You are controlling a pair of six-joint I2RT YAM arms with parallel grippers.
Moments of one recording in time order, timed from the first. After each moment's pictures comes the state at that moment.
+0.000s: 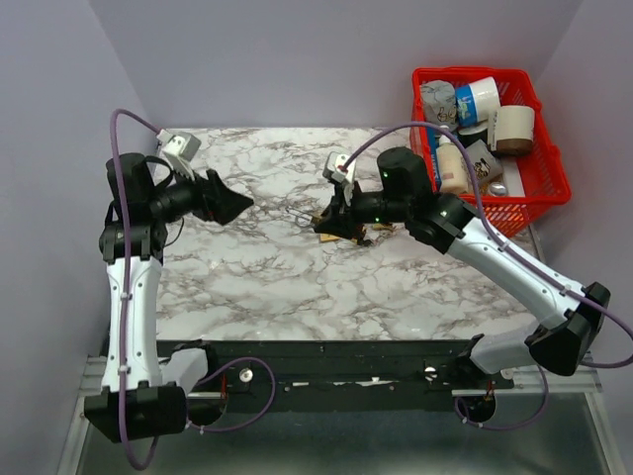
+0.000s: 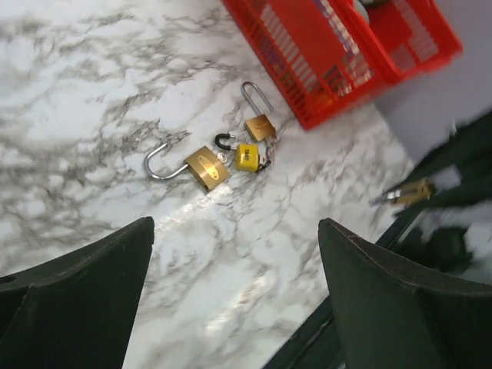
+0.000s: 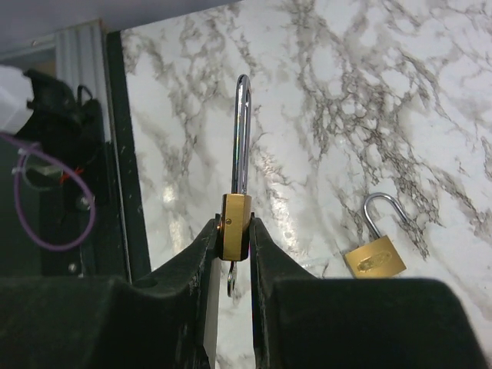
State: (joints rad) left arm 0.14 1.08 1.21 -0.52 0.86 -0.27; right arm 0.80 1.41 1.41 -0.39 -0.50 -0.16
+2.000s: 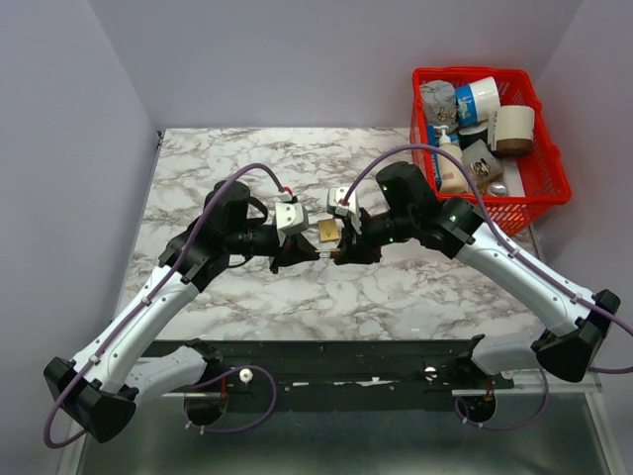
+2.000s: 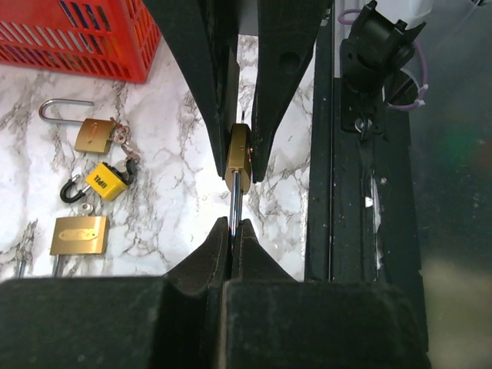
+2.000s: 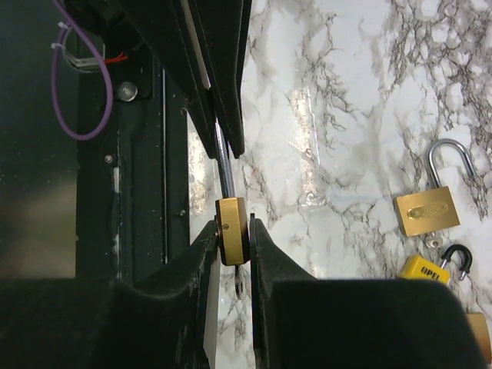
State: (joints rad) left arm -0.59 1.00 1.06 -0.48 0.85 0.29; right arm 0.81 1.34 1.40 -0.74 -0.63 -0.39
